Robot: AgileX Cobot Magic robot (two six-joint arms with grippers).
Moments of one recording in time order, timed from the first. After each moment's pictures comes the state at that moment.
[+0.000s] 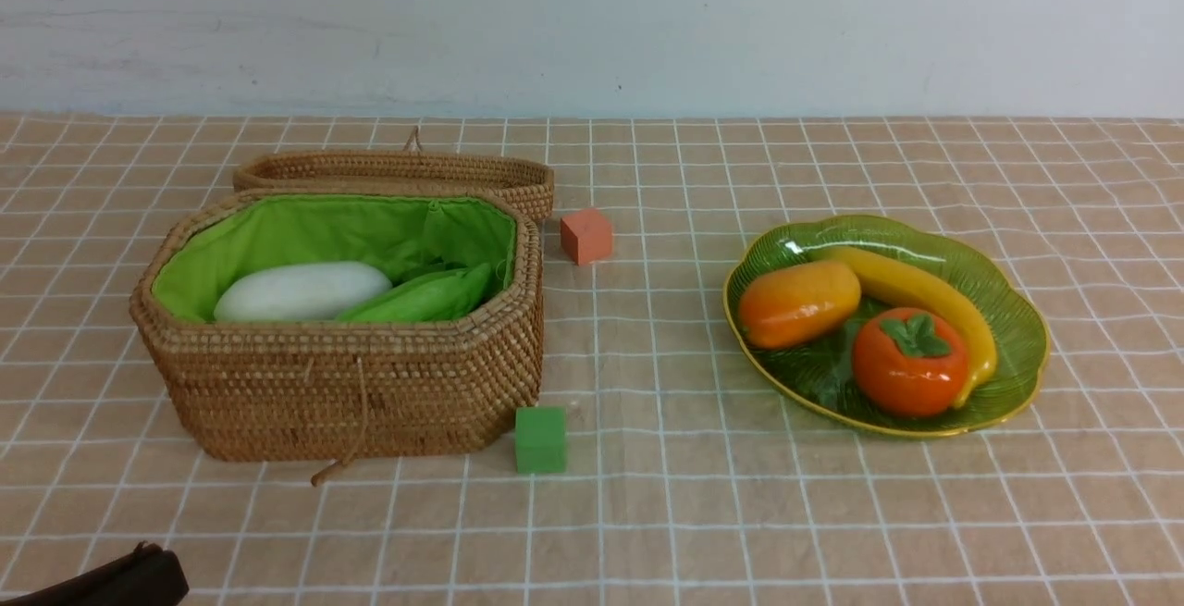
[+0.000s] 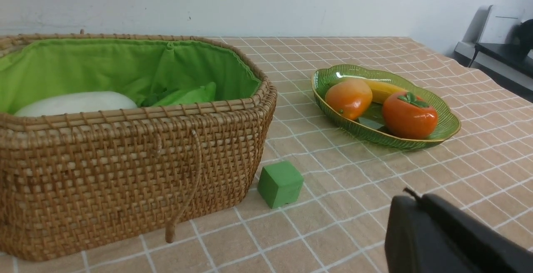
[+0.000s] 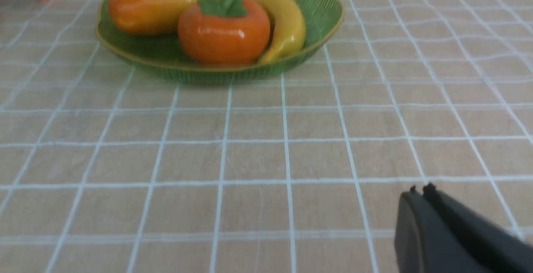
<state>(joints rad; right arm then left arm) -0.04 -0.01 0.01 0.10 0.39 -0.10 -0.55 0.19 -0.17 0.01 0.14 -0.23</state>
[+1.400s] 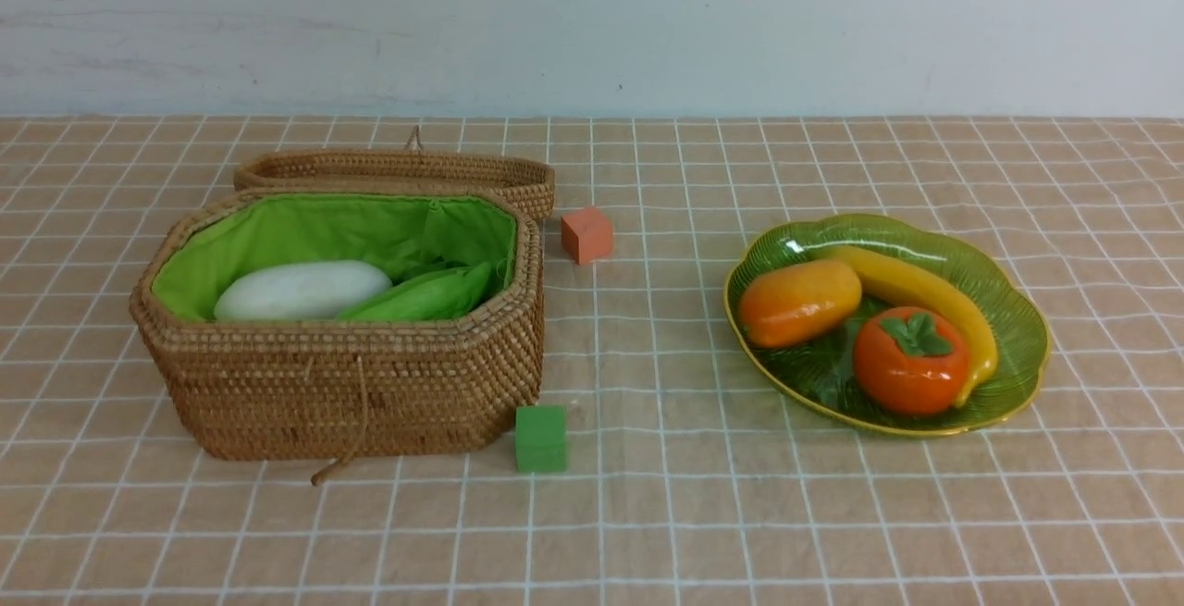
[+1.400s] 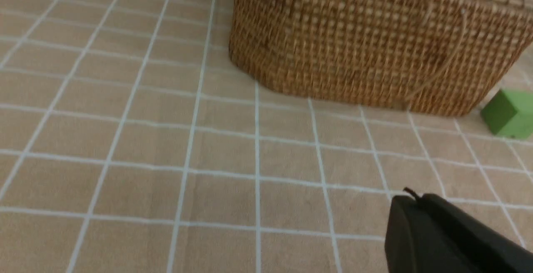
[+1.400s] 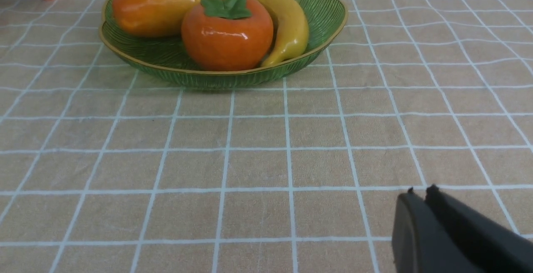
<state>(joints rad) -0.04 -0.01 0.02 0.10 0.39 -0.10 -0.09 -0.01 0.03 -0.03 0.38 -0.23</state>
